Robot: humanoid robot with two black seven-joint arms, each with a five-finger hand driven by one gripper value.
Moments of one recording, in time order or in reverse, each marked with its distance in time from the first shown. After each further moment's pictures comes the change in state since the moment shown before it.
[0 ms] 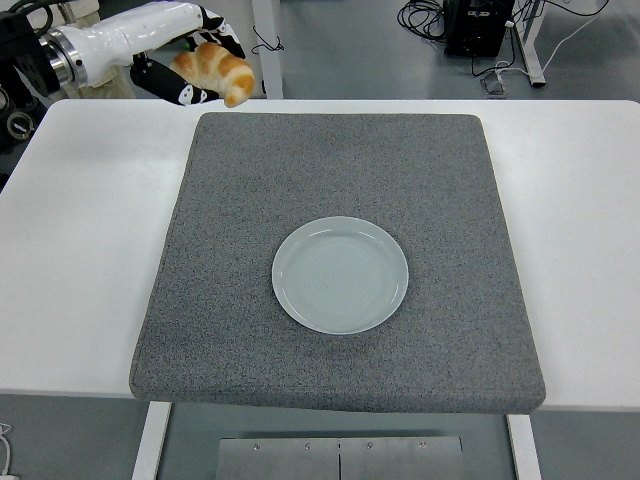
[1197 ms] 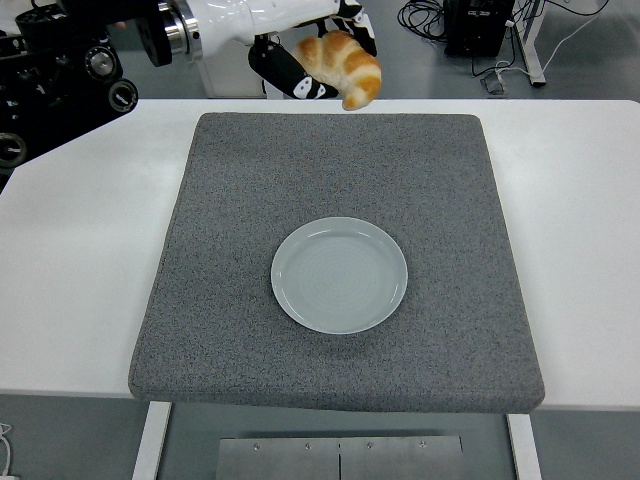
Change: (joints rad) left arm -0.127 -0.261 0.001 -0.011 0.001 -0.045 -0.022; right arm 0.000 0.000 0.000 0.000 0.000 0.000 0.000
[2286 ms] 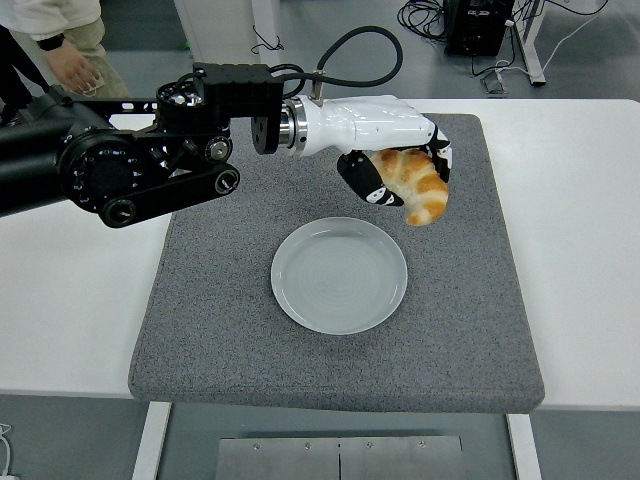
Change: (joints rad) left arm 0.050 -0.195 0.120 0.008 0.100 0.004 0.010; right arm 0.000 0.000 0.000 0.000 0.000 0.000 0.000
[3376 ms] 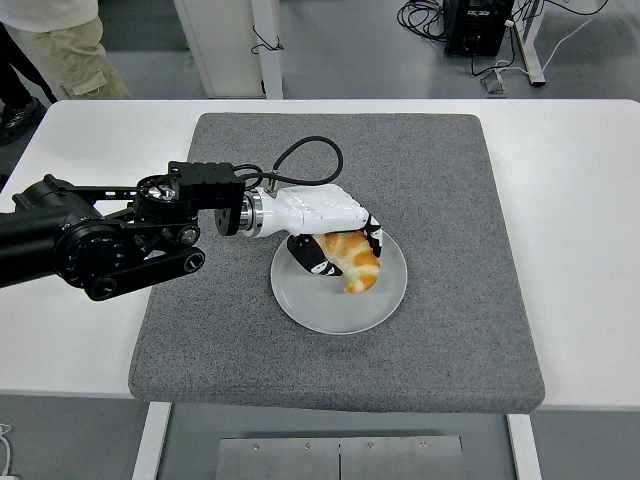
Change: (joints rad) left arm 0.242 0.047 0.027 -0.001 0.168 0.056 0.000; right arm 0.000 0.000 0.000 0.000 0.000 0.000 0.000
